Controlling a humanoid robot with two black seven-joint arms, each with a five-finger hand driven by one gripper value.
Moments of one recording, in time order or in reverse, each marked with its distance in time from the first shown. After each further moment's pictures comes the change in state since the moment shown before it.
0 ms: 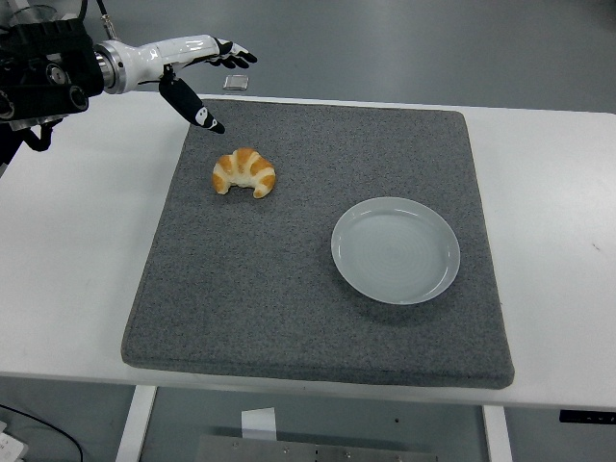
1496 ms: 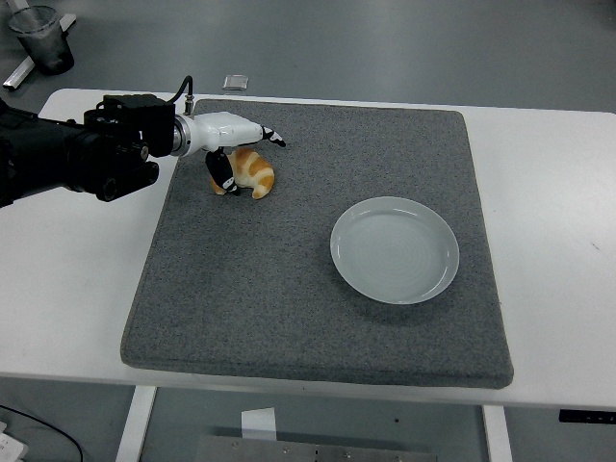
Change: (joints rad) left arm 0.270 -0.319 0.024 0.399 0.294 0.039 0.000; right arm 0.000 0.000 0.000 0.000 0.000 0.000 0.000
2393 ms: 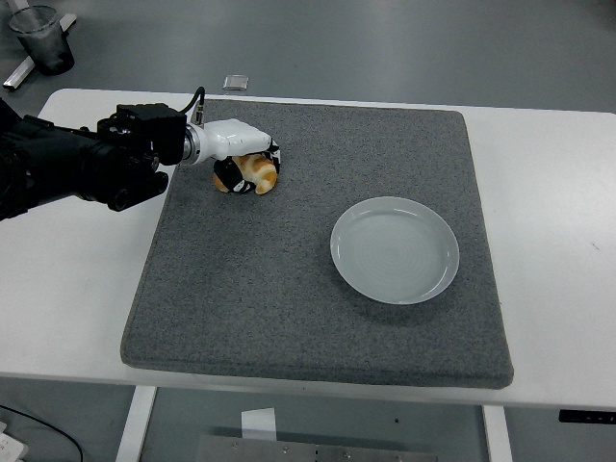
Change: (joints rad) left arm 0.025 -0.037 0.021 0.034 0.018 0.032 0.007; right arm 0.000 0.000 0.000 0.000 0.000 0.000 0.000
